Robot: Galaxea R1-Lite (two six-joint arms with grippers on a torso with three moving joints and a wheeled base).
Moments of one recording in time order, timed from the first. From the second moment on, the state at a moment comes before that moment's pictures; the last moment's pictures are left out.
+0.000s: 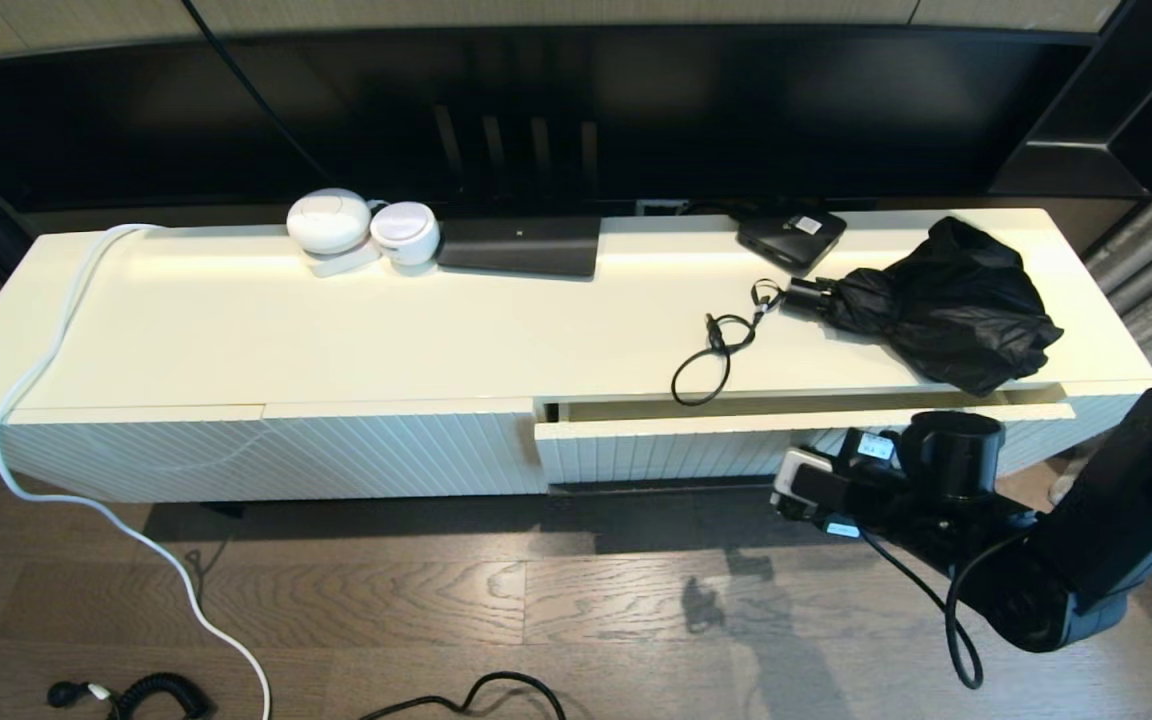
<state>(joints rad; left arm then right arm) 0.00 0.00 0.00 0.00 0.00 0.00 0.22 2.14 -0.71 -1.17 0.00 -1.15</state>
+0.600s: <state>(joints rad) 0.00 0.00 0.00 0.00 0.00 0.00 0.21 2.19 -0.84 -1.15 -0.03 -1.16</state>
